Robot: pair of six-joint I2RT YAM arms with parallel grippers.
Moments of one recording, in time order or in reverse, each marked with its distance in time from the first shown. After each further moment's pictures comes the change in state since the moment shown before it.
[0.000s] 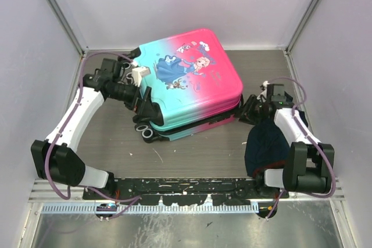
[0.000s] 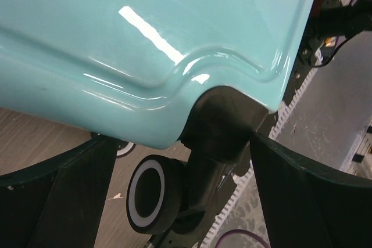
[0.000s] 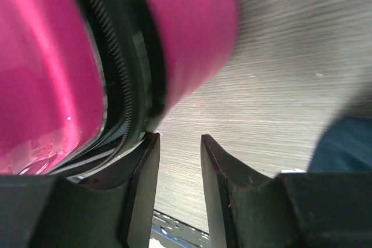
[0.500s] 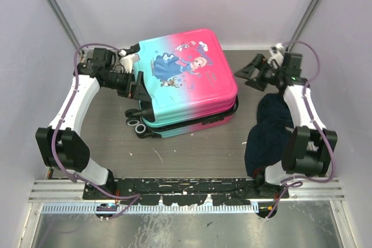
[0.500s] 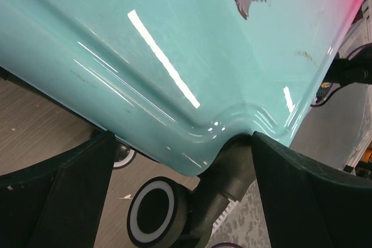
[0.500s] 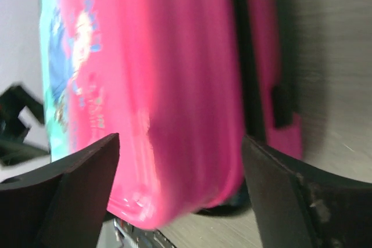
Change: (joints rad) left arm 0.114 0.140 0.154 -0.020 -0.024 -0.071; right arm 0.011 0.221 0.435 0.180 -0.296 0.014
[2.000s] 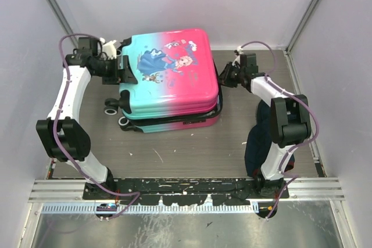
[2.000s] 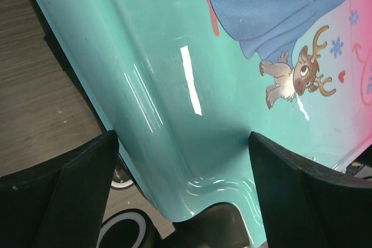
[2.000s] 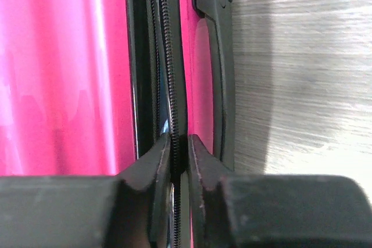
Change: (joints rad) left arm 0.134 0.090 0.138 0.060 -0.211 -0.126; right arm 0.277 0.319 0.044 0.224 0.394 -0.005
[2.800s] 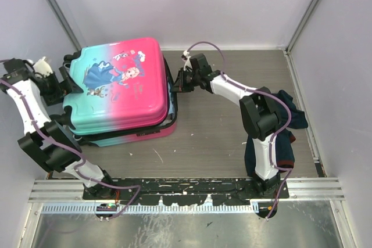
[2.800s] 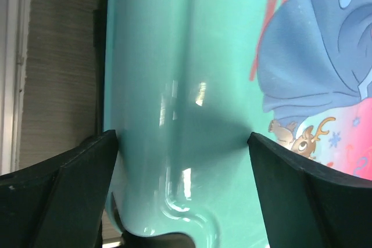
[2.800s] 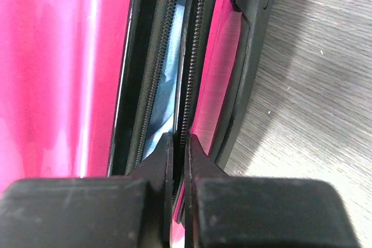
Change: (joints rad) left arm 0.626 -0.029 -0.007 -0.149 0.006 0.146; right arm 0.374 0.224 0.280 -0.039 -0.068 0.042
